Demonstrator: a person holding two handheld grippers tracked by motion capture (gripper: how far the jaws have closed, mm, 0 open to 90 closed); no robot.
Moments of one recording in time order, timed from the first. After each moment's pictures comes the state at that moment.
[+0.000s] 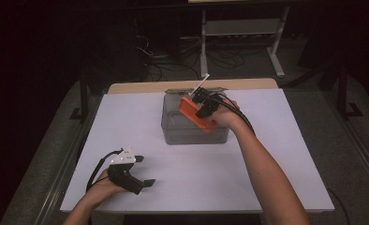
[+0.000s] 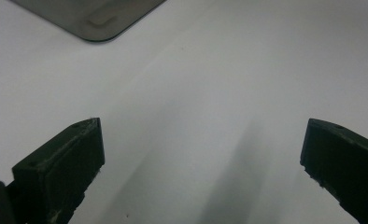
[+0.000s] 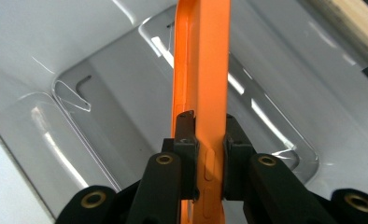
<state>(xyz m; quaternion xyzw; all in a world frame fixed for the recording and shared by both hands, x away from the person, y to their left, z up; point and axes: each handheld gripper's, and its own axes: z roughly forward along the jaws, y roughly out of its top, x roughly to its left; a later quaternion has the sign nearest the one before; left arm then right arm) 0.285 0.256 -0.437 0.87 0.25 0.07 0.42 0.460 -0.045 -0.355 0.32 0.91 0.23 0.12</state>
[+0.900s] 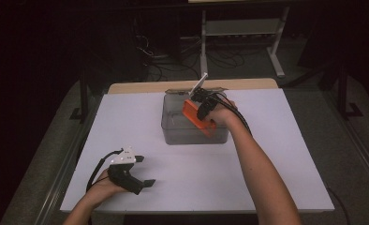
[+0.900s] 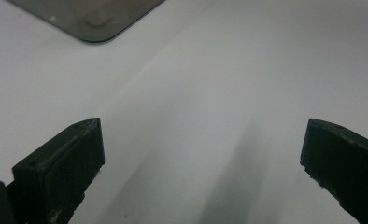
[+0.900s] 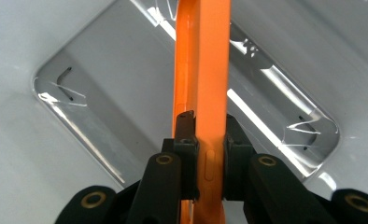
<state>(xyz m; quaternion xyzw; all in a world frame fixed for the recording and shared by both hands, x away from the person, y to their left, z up) 0.284 0.255 -0.437 0.87 0.25 0.07 0.42 0.476 -0.040 -0.366 0.40 0.90 0.17 0.07</state>
